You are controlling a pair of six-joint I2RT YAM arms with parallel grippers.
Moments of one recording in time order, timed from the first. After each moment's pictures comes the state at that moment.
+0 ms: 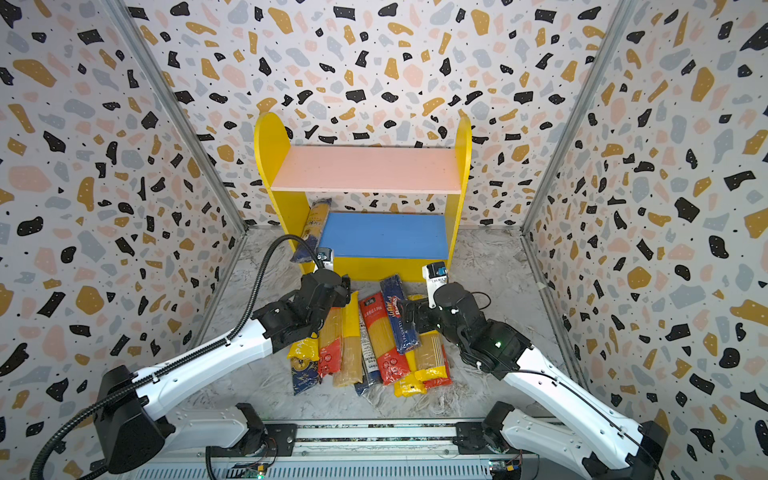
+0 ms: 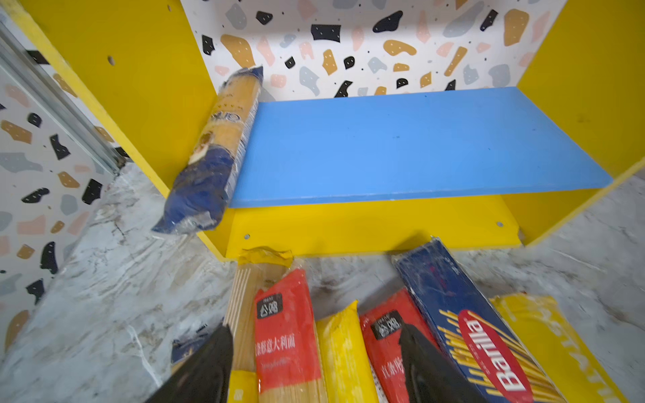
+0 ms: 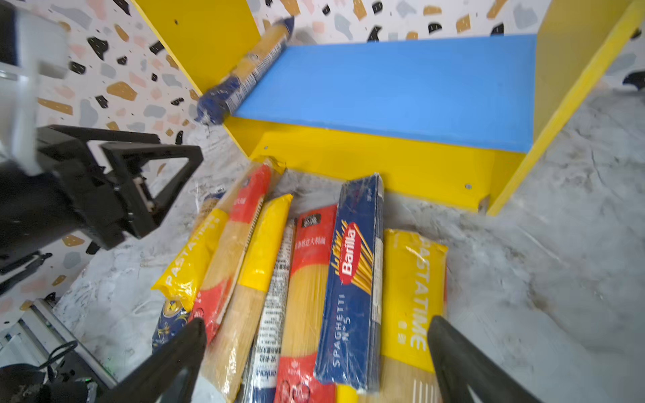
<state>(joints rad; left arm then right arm) -0.82 1.24 0.98 -0.33 -0.64 -0.40 0.84 0.90 0.94 -0.56 0.20 0.44</state>
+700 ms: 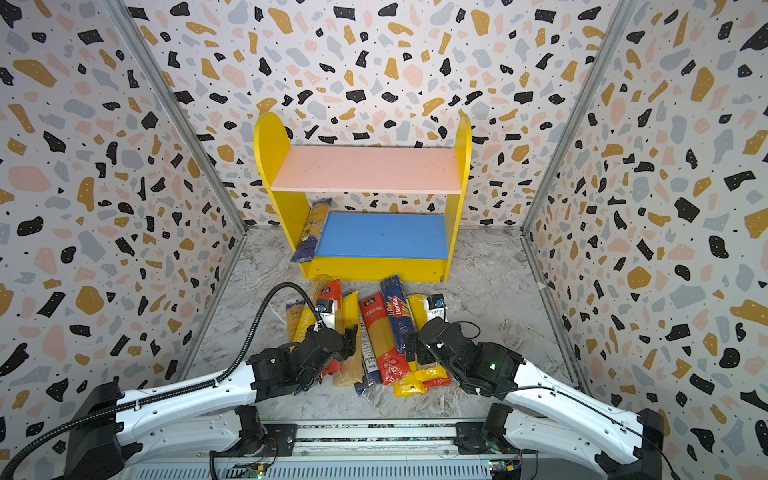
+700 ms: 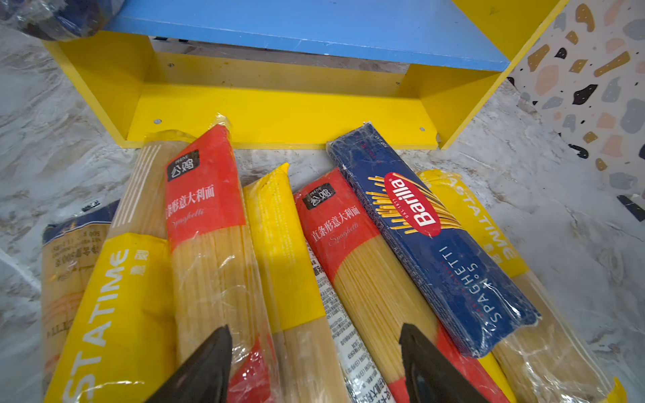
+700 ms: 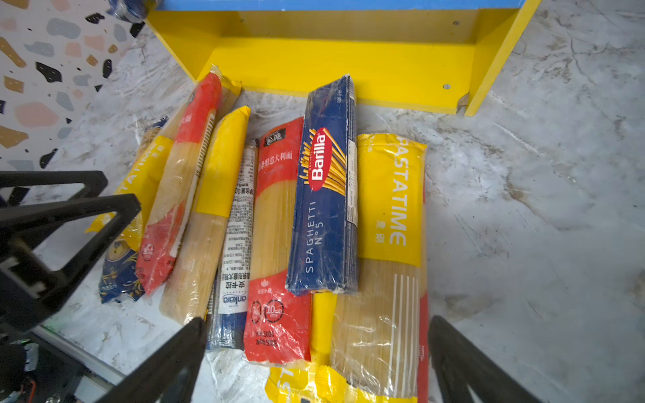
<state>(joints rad) -1.08 1.05 0.65 -0.28 -0.61 -0.70 1.05 0.87 0.81 -0.72 0.40 0.65</state>
